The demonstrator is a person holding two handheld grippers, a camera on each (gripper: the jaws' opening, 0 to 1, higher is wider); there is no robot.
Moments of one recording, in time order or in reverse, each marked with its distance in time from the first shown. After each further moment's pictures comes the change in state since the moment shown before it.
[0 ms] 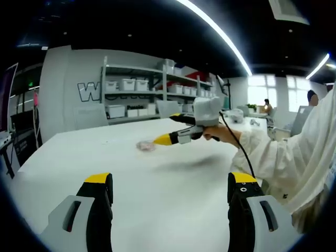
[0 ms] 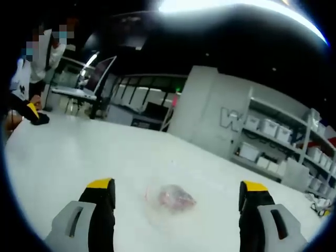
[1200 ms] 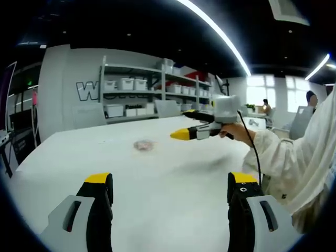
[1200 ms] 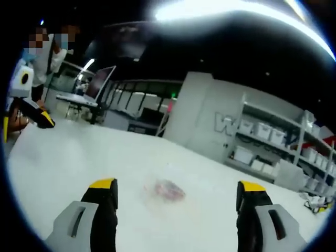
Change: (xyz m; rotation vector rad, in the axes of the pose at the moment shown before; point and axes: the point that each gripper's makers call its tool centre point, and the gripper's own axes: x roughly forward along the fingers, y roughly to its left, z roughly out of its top) left arm 0.004 -0.004 -0.002 -0.002 0.001 -0.014; right arm -0.060 -0.016 0.007 0.003 -0.049 -0.039
